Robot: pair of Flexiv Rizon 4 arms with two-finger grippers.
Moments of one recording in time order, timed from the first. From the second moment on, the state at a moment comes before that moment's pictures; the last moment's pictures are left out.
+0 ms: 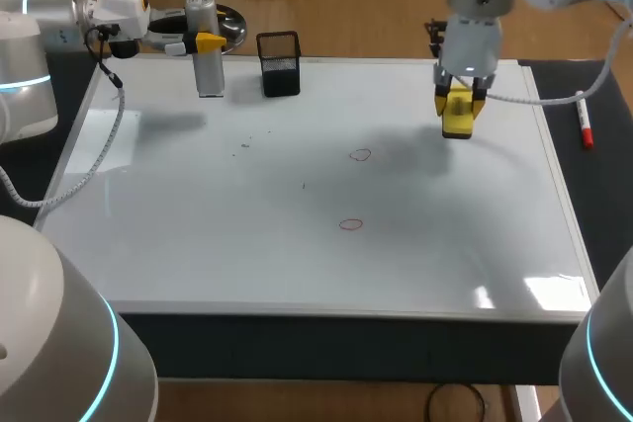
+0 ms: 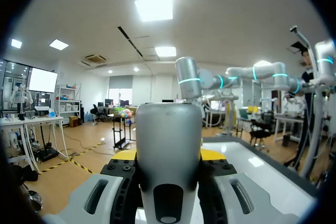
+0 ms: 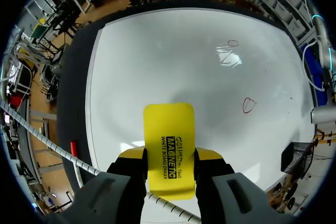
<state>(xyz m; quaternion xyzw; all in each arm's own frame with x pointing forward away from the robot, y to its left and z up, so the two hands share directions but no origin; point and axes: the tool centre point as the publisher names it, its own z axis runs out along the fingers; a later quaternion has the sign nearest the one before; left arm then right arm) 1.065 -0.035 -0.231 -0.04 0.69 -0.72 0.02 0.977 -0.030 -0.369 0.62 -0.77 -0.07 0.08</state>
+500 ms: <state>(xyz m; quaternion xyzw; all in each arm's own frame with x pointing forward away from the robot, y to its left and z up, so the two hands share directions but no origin) 1.065 -0.035 -0.231 -0.04 0.69 -0.72 0.02 0.970 -0.034 -0.364 0.62 -0.78 -0.07 0.08</state>
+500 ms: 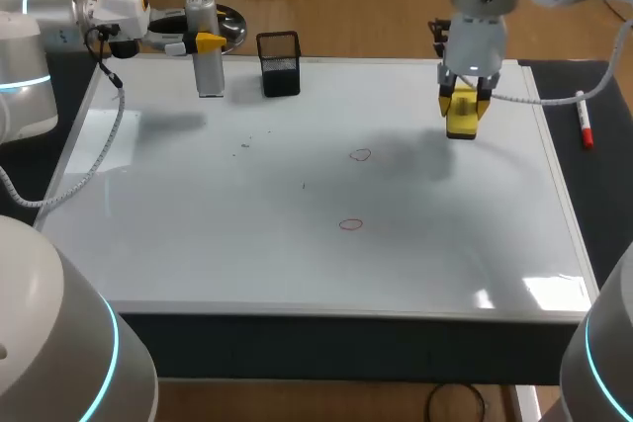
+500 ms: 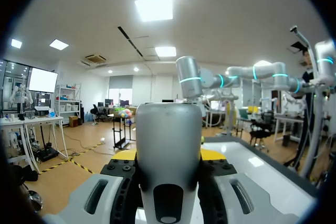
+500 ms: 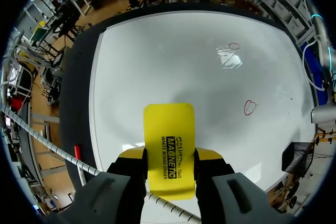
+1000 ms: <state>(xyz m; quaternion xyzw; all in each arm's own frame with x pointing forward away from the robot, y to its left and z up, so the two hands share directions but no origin) 1.065 -0.037 -0.223 -0.03 0.69 -0.73 0.02 0.970 -0.034 -0.364 0.62 -0.78 -0.07 0.08</state>
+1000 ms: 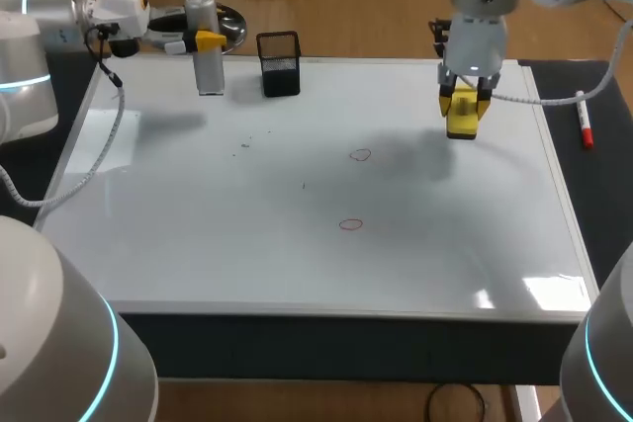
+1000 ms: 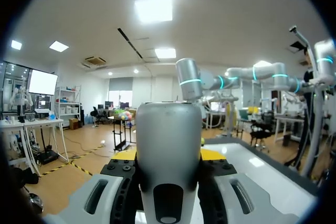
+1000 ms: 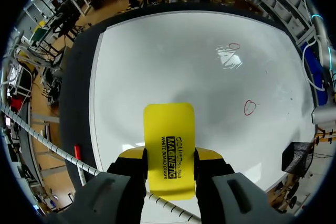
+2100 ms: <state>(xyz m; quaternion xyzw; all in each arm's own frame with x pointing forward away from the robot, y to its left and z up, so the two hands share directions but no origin) 0.939 -0.255 -0.220 0.15 0.65 -0.73 -0.17 0.970 -0.034 -0.364 0.62 -0.78 -0.07 0.08</state>
